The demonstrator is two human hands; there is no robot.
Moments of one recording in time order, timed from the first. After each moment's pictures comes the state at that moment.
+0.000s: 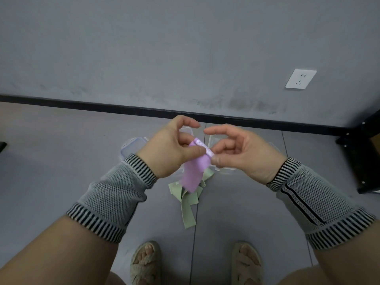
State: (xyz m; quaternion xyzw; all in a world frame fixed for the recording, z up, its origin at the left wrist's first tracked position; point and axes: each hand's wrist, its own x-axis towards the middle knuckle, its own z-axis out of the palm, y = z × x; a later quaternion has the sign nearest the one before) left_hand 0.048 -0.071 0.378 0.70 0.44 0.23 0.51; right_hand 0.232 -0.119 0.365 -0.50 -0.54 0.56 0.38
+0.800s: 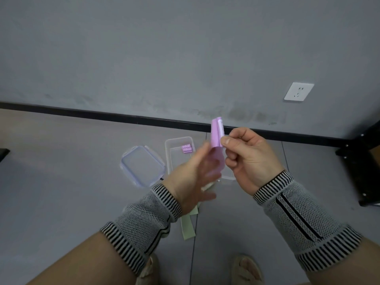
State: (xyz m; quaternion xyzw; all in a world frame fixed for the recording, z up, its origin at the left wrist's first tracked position) left_hand 0.085 -0.102 0.363 0.38 0.44 0.21 0.79; right_hand 0.215 -0.114 0.373 -0.45 -0.27 0.57 0.63
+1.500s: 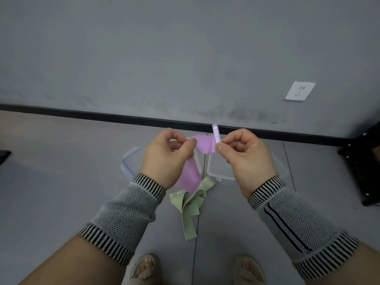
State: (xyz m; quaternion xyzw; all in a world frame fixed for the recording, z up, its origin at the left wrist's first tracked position) left_hand 0.055 -0.072 0.365 0.60 0.55 0.38 0.44; right_hand 0.206 -0.115 0.365 -0.60 -0.41 0.38 0.58
